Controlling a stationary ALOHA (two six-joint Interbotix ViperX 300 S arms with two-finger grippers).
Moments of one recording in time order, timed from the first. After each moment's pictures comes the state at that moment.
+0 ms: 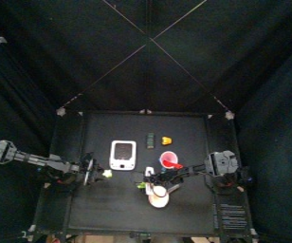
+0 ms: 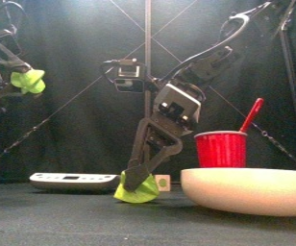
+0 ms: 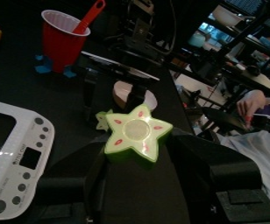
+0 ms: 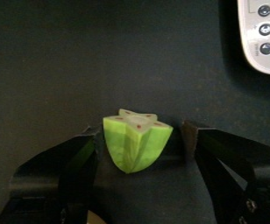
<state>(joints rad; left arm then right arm) -0.10 -0.79 1.44 0.02 -0.50 -0.45 0.08 0.31 0.41 -0.21 0.17 0.30</state>
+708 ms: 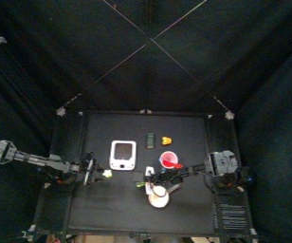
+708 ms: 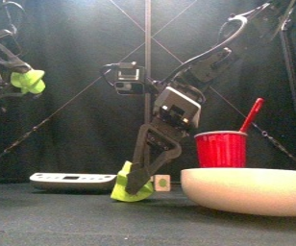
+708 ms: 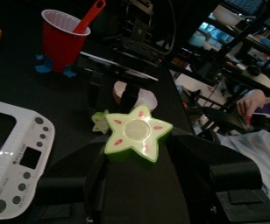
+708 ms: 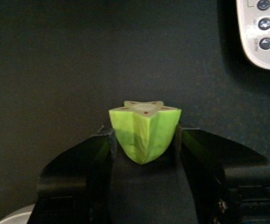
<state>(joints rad) -0.10 -0.79 1.44 0.02 -0.50 -0.44 0.08 0.31 0.41 -0.19 0.17 0.30</state>
